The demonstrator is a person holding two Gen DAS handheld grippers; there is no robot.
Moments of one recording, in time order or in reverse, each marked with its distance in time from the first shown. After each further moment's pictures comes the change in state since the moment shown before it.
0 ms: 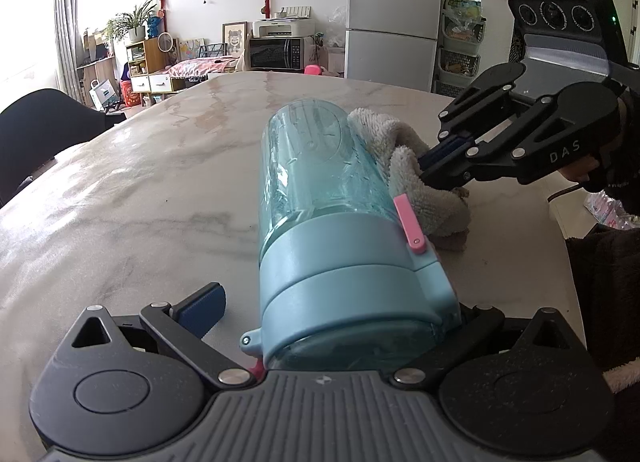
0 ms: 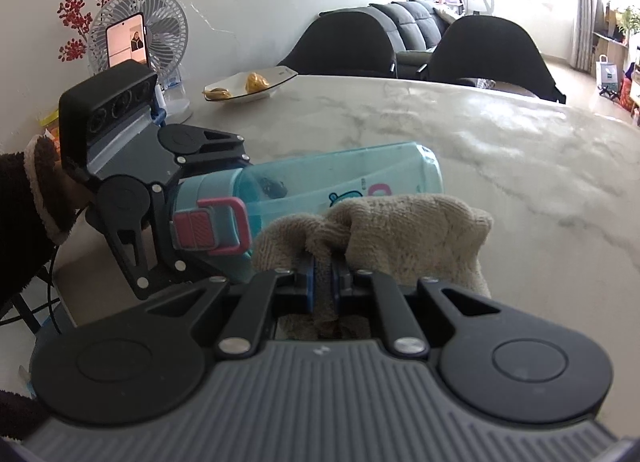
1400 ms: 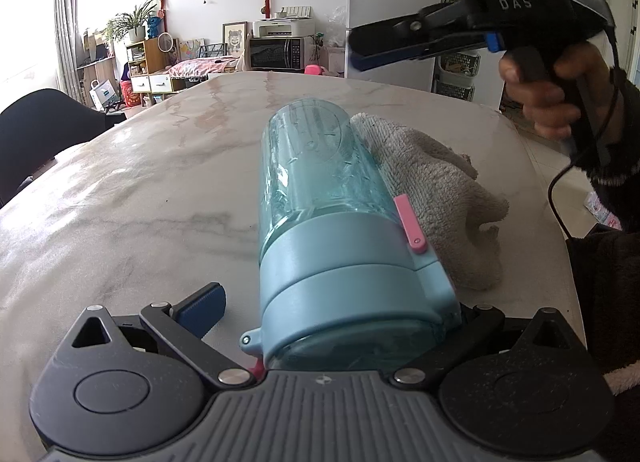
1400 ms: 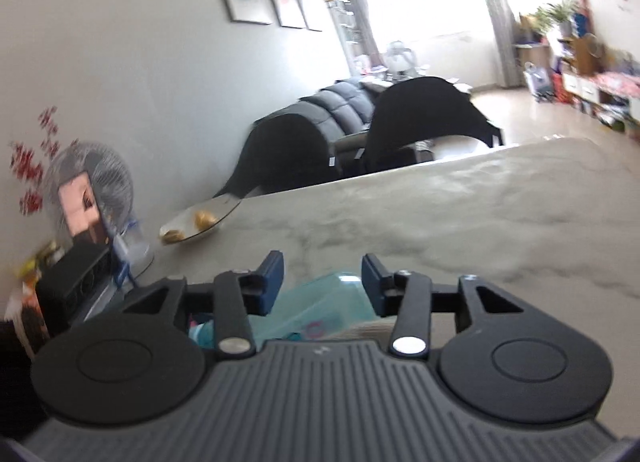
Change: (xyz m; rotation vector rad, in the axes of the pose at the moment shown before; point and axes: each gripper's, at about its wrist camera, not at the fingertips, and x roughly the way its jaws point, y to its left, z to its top) left arm 0.000 -0.002 0.001 0.001 0.001 0.001; right arm -0.040 -0.044 0.021 0.295 -0.304 -0.114
